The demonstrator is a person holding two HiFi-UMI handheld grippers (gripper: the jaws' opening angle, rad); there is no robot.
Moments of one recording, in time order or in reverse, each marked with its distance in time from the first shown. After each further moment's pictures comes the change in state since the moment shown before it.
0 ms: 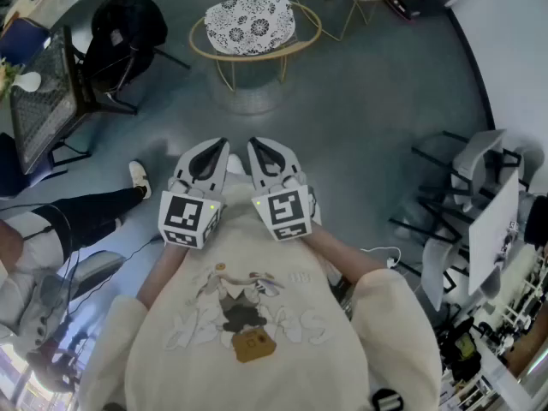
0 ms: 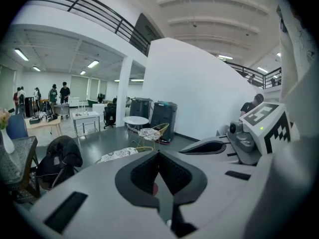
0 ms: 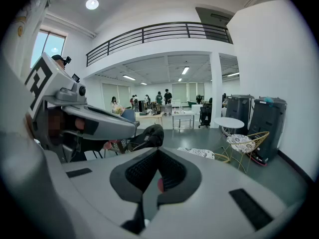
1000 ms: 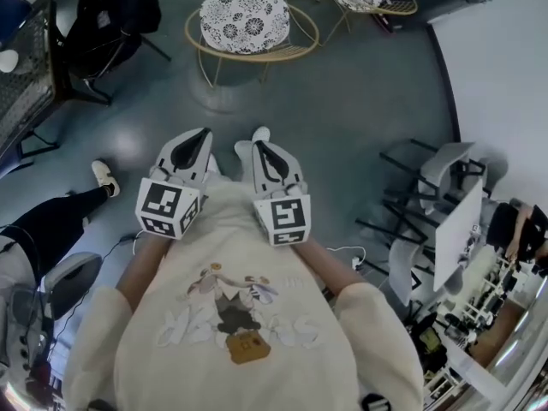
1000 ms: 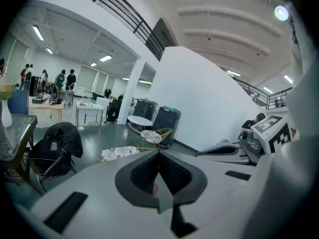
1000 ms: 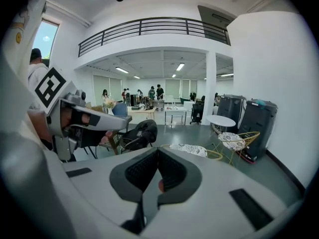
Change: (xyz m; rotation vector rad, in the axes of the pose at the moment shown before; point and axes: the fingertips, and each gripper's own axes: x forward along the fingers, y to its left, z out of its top) left arm -0.011 0.094 -0.010 -0.141 -0.056 -0.035; right arm 0.037 0.014 0.006 -0.009 0.040 -0.128
